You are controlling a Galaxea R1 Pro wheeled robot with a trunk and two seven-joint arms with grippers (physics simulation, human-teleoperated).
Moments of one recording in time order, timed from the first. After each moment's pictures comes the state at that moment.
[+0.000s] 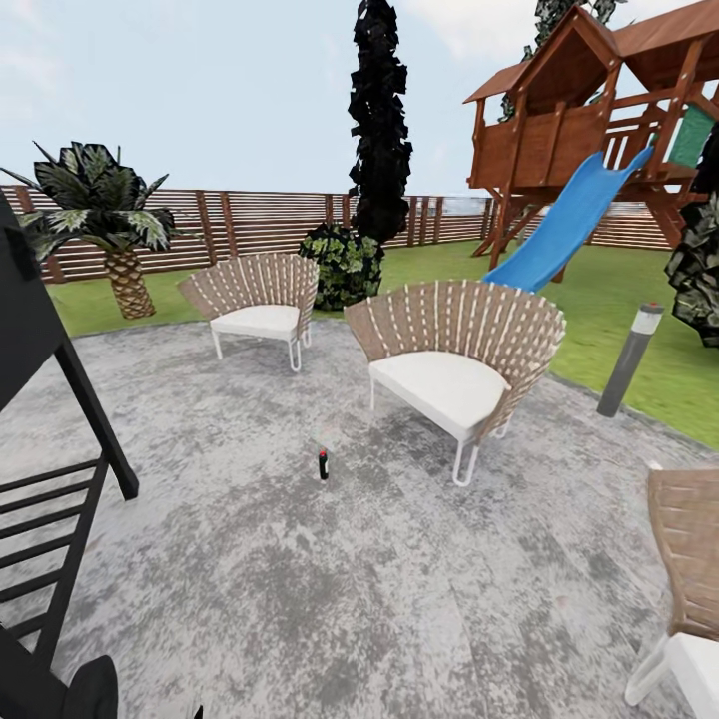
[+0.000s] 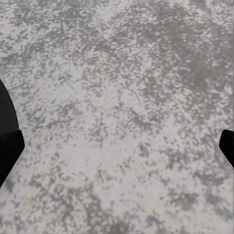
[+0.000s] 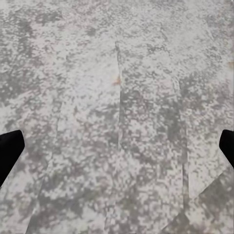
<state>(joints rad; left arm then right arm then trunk) -0.22 0.11 0.06 -0.35 0.11 -0.33 0.01 -0.06 -0.08 0.00 -0.58 0.00 -0.33 0.00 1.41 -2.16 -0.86</state>
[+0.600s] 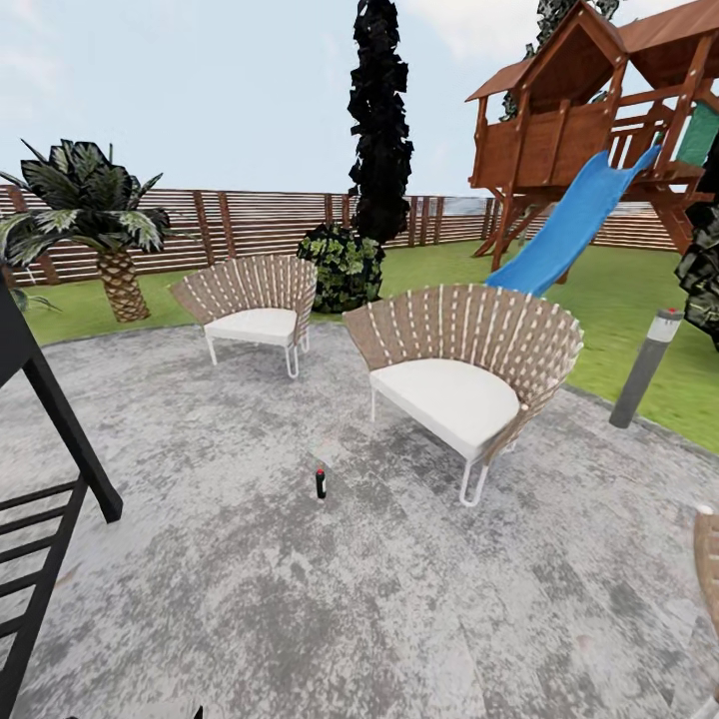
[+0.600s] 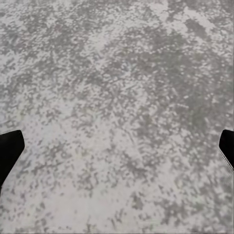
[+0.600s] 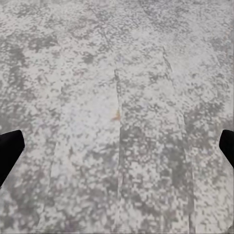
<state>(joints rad) -0.22 0.11 0.06 -0.35 0.11 -0.33 0.01 -0.06 -0.08 0.00 -0.58 0.00 -0.33 0.00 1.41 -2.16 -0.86</state>
